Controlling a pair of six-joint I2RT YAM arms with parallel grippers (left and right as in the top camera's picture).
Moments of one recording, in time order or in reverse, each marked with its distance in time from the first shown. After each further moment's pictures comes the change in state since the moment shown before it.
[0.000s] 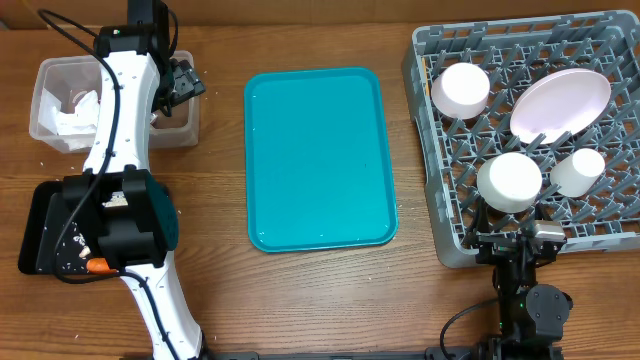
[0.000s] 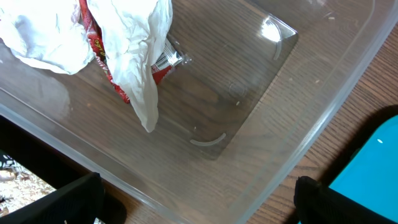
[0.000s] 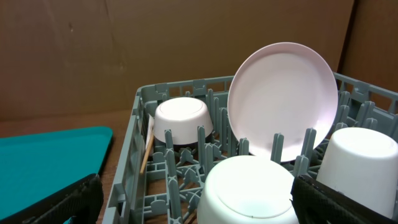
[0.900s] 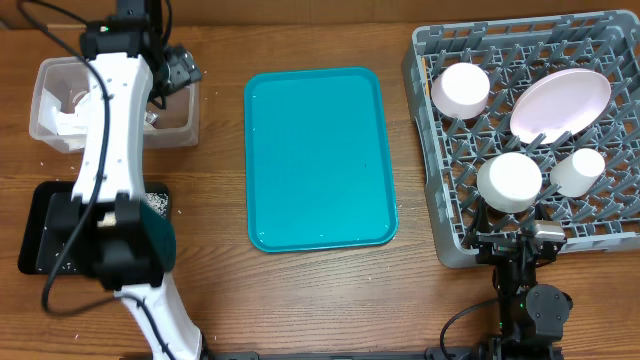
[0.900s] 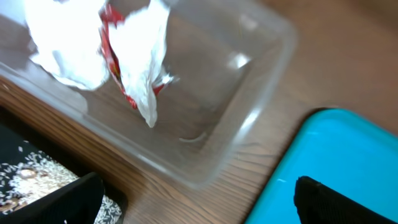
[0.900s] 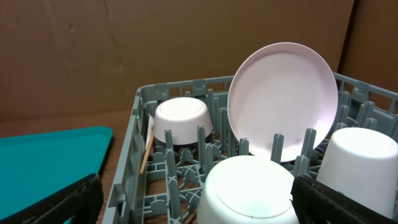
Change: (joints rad) left arm -0.025 -0.170 0.000 0.000 0.000 0.000; right arm 0.000 0.000 0.000 0.000 0.000 0.000
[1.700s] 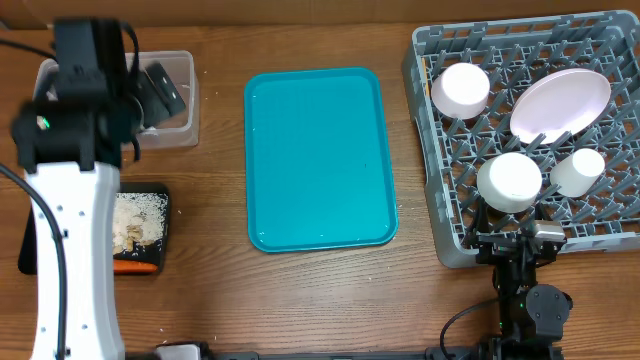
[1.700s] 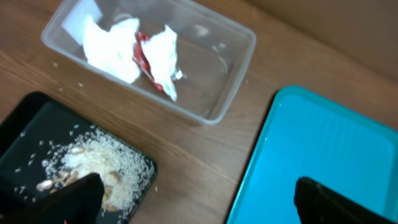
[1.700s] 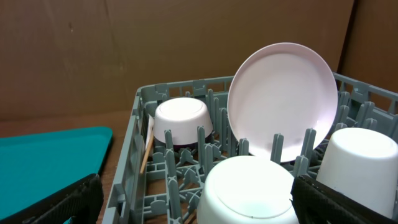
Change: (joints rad) left arm -0.014 -0.572 -0.417 0.092 0.014 0.092; right arm 0.000 0.000 0.000 0.000 0.000 -0.002
